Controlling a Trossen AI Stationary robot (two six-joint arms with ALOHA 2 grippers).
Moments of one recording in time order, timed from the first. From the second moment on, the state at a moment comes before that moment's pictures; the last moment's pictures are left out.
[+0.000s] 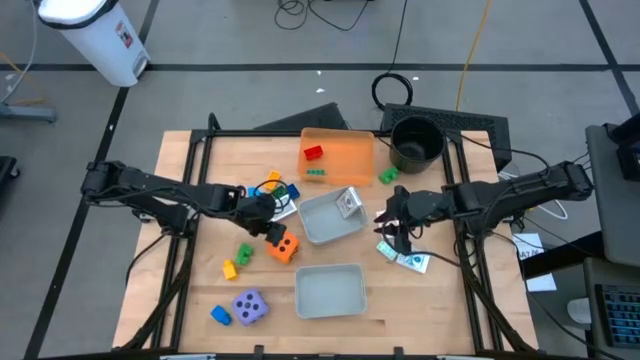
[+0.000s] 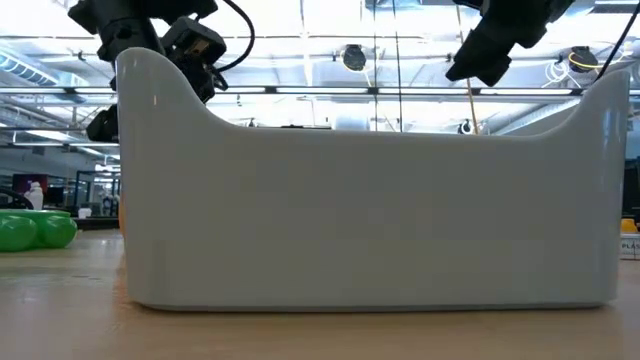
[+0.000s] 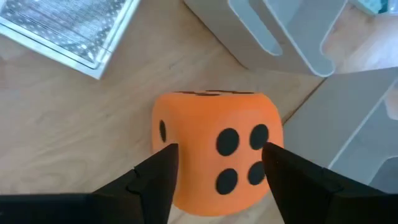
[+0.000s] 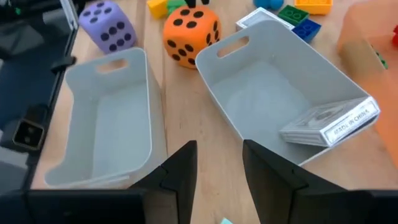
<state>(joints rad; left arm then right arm) -0.07 1.29 0.79 -0.50 0.10 -1.15 0.18 1.03 0.81 -0.43 0.08 0.32</state>
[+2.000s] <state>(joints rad) -0.06 1.57 0.79 -0.32 0.31 -1.06 0.18 1.03 0.69 -0.21 0.00 0.43</state>
